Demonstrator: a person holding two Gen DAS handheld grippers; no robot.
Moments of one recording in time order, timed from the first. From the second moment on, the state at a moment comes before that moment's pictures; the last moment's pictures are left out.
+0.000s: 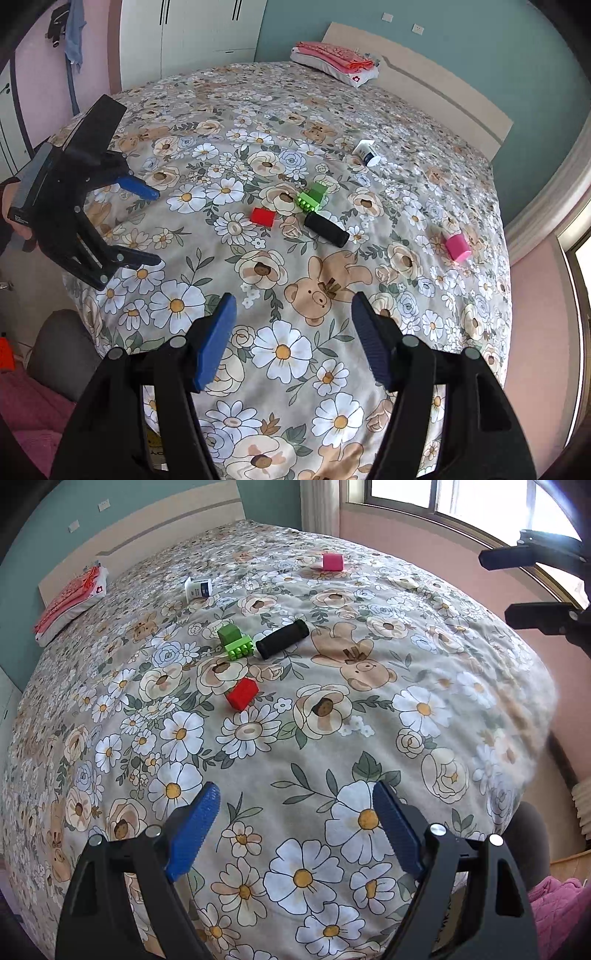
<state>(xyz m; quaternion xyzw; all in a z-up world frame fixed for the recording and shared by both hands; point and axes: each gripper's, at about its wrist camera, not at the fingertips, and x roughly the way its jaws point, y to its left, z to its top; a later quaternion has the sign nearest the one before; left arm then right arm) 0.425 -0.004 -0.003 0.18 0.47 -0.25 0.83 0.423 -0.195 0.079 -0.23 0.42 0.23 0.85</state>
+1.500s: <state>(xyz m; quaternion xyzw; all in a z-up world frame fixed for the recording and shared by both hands) 0.607 -0.024 -0.116 0.11 0.53 -0.35 0.76 0.708 -0.123 -0.129 -0.32 0.54 0.31 0.71</state>
